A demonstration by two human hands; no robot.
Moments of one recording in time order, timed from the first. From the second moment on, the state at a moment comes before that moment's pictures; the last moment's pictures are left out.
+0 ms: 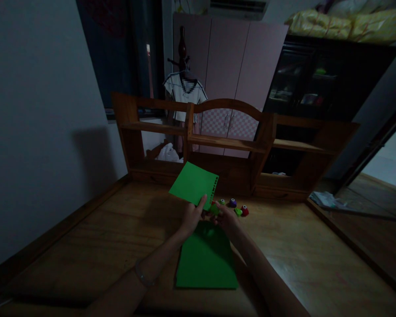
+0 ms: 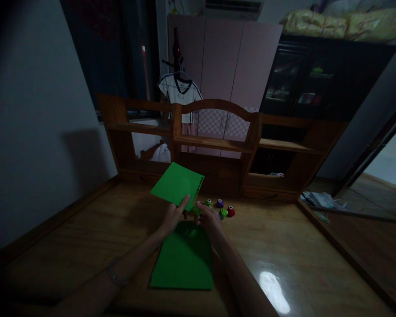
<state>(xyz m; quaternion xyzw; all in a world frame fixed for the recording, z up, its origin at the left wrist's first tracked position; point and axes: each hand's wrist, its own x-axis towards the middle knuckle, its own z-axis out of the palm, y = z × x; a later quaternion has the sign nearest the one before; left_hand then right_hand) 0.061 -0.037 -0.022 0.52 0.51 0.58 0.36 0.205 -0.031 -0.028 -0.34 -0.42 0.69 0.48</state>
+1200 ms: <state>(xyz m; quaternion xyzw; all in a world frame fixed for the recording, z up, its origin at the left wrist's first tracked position) 0.065 -0.031 -0.033 0.56 0.46 0.54 0.43 0.207 -0.034 -0.026 -0.39 -0.42 0.62 0.53</state>
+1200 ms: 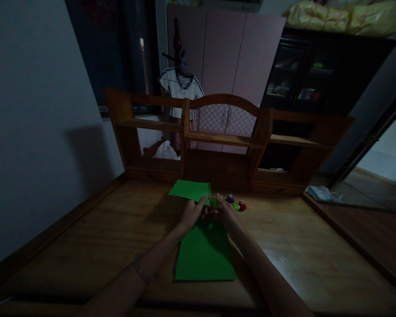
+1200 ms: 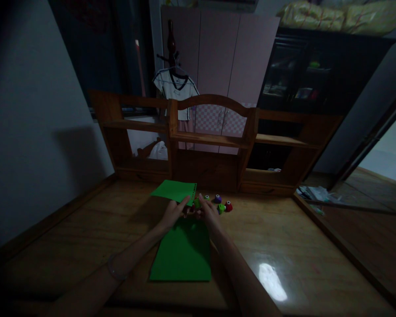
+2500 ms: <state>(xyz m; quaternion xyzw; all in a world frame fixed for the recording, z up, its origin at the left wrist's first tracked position) 0.067 -0.037 -0.024 0.53 0.44 0.54 0.48 0.205 -0.031 -0.030 -0.34 -0.48 0.64 0.50</state>
